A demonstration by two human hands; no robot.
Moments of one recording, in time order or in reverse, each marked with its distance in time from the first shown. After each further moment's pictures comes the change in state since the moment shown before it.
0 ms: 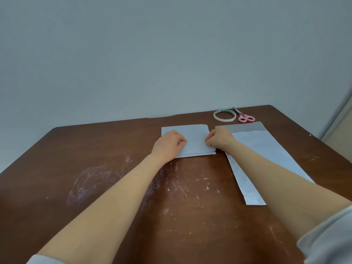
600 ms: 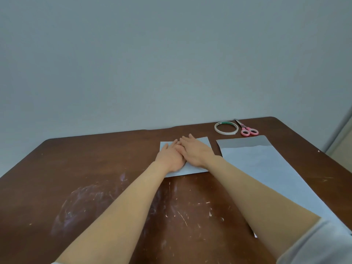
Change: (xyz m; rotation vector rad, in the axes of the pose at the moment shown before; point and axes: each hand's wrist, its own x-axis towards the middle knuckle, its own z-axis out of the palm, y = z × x) left_hand 0.041 -0.002 0.012 0.318 -0.361 0.023; right_hand 0.016 -0.044 0.037 -0.422 -0.159 -0.500
